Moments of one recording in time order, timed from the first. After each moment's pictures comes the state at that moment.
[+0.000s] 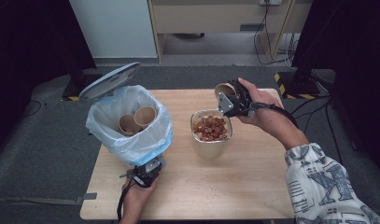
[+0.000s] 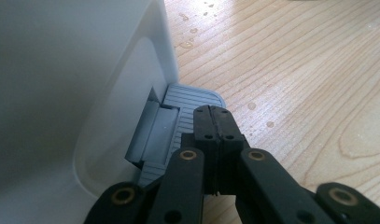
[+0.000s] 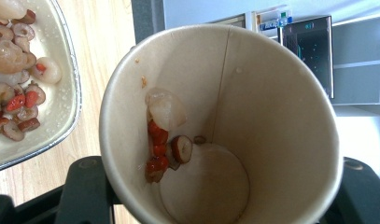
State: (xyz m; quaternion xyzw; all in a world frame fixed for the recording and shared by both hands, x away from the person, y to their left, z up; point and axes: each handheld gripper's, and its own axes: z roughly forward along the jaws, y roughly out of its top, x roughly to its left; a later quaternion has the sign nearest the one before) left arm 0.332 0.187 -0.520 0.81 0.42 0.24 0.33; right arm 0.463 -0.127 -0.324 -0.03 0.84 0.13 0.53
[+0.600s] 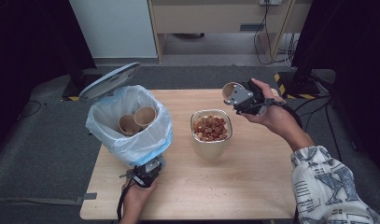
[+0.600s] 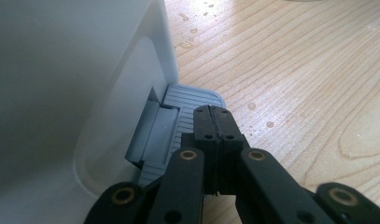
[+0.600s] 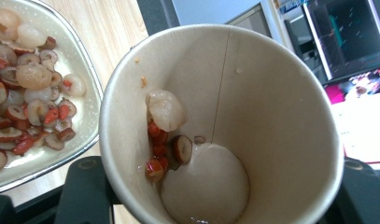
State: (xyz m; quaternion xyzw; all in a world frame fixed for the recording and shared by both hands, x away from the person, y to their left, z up) left arm 0.332 0.189 -0.520 0.81 0.42 0.24 0.32; right arm 0.472 -0.160 -0.324 0.07 0.86 0.22 0.46
